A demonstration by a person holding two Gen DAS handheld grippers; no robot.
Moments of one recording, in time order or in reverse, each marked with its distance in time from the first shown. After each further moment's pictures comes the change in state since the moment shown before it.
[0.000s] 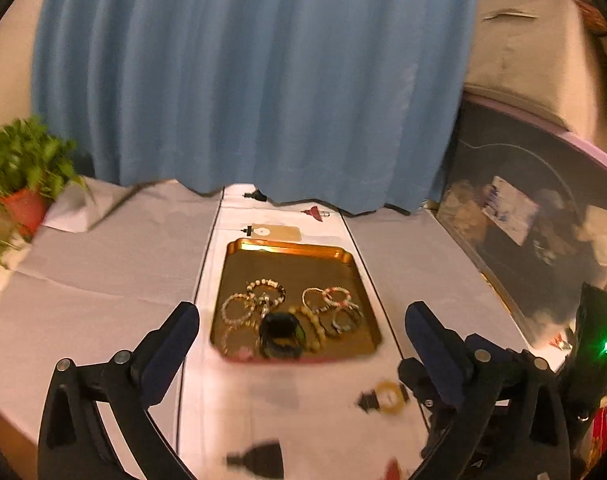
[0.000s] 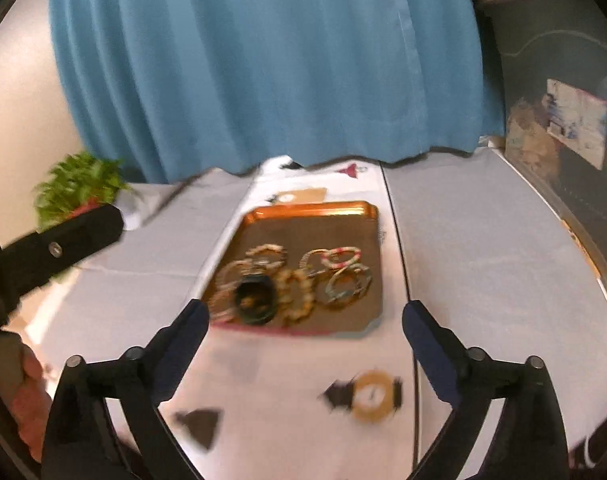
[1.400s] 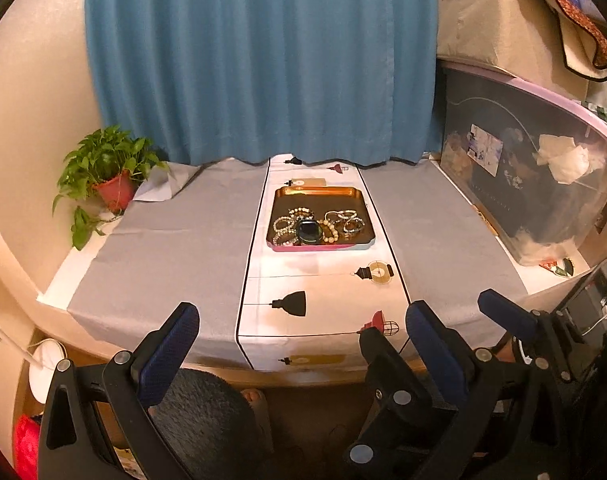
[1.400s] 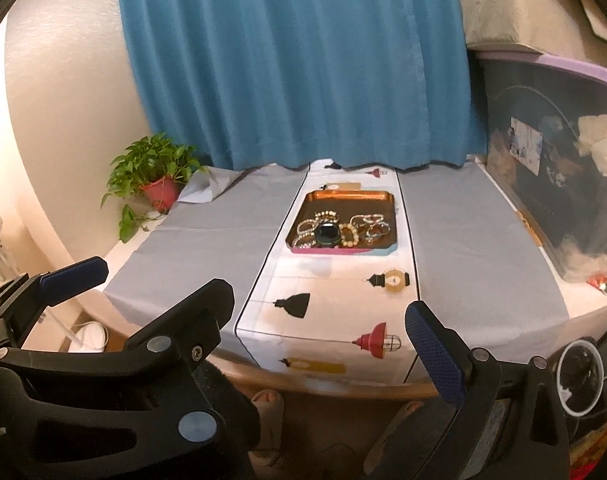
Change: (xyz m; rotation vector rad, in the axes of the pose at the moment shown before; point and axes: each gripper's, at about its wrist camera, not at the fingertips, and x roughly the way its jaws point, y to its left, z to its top) left arm -0.207 -0.074 -0.084 0.077 0.106 0.206; right arm -0.245 0.090 -0.087 -0.074 -0.011 0.020
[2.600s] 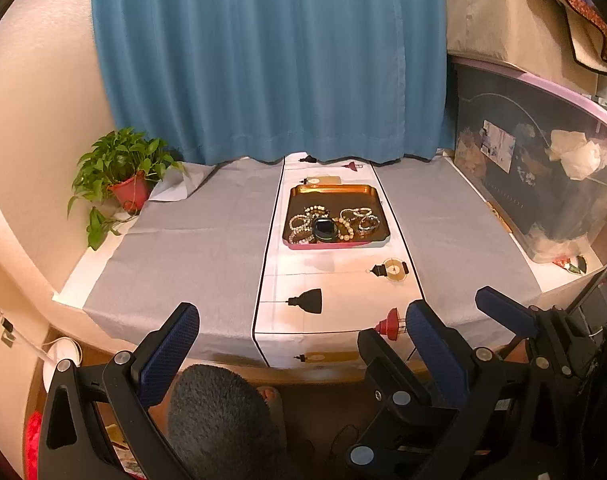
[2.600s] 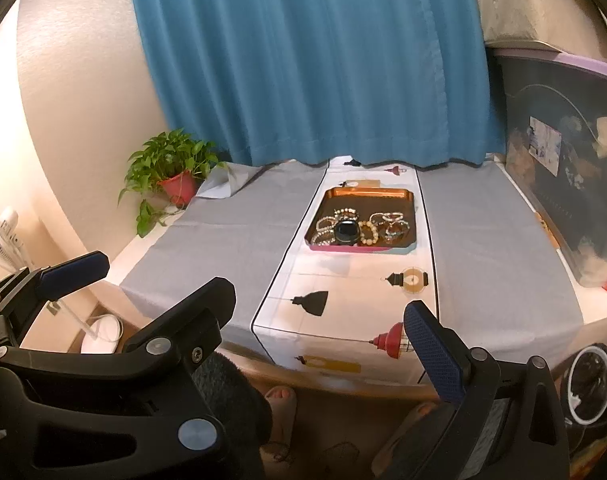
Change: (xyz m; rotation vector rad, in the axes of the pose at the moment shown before) left arm -0.008 0.000 -0.001 0.001 0.006 0.061; right arm 0.000 0.004 0.002 -0.018 0.018 0.074
